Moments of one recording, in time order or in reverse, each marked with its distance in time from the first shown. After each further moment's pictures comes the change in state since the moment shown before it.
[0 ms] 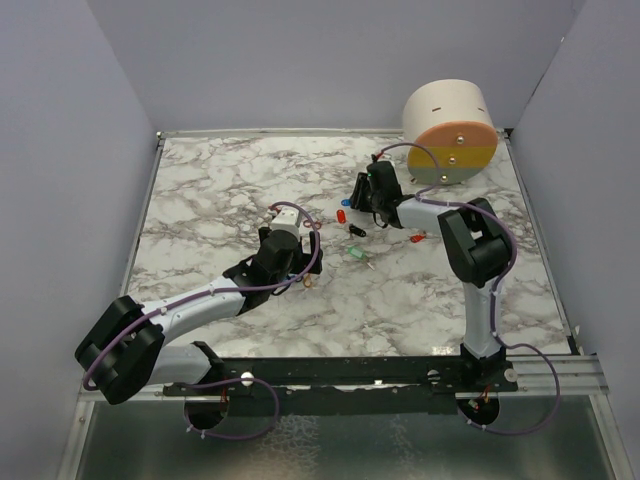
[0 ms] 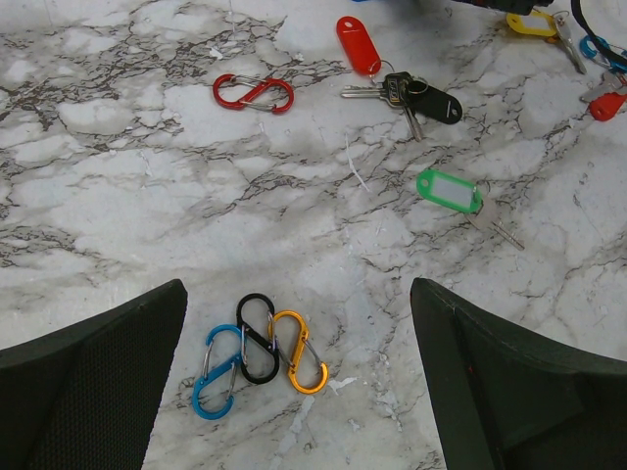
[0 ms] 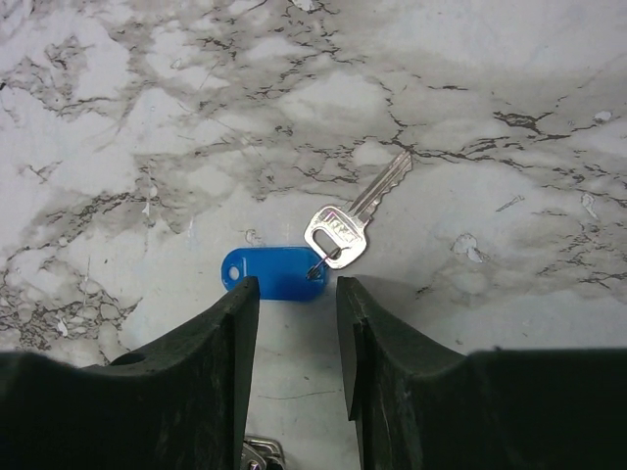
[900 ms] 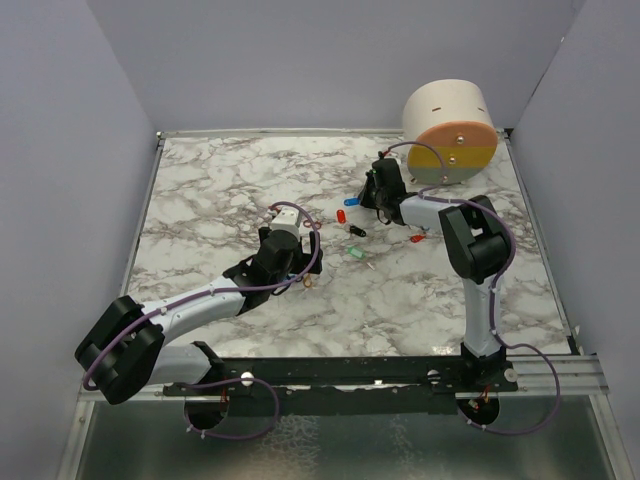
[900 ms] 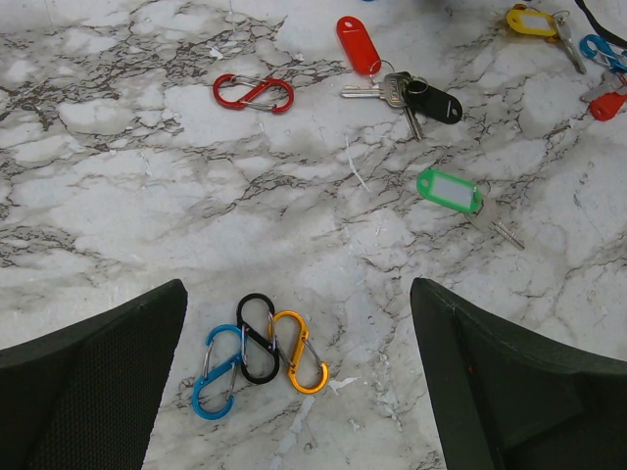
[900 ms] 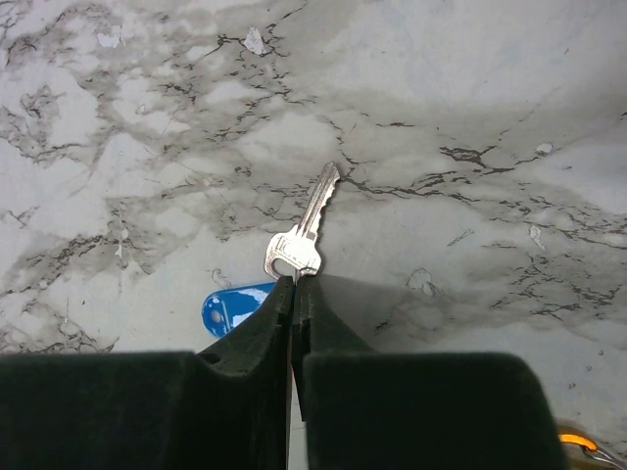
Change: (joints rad) left arm 0.000 0.000 0.000 0.000 0.000 0.000; right arm -0.037 0.034 0.026 0.018 0.003 0.023
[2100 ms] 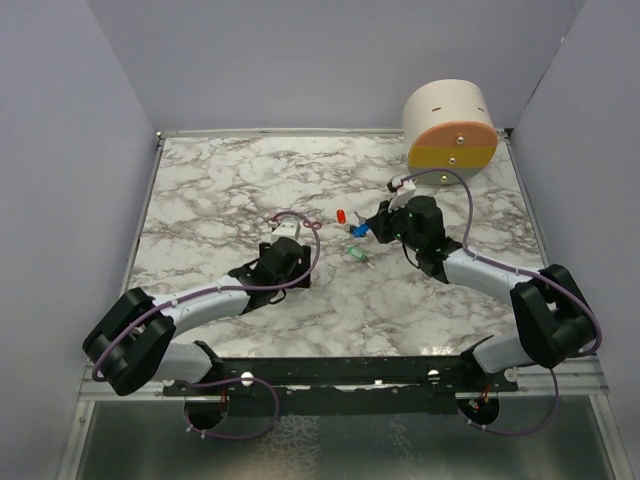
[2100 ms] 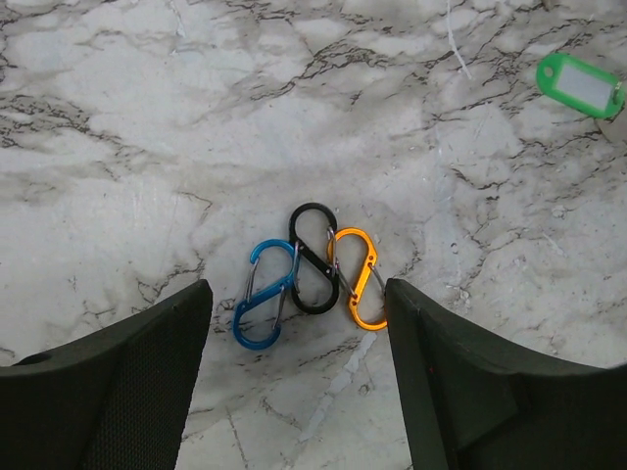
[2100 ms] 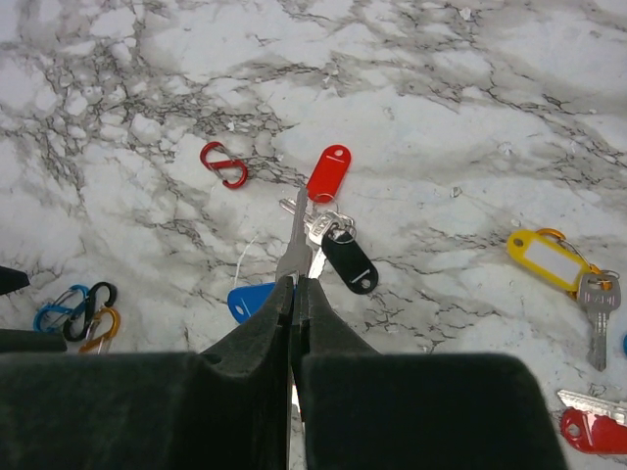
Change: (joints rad) left arm 0.000 0.061 -0.013 -0.164 -0.003 -0.050; right arm 0.078 -0.689 -0.634 0.216 -0.203 -0.322
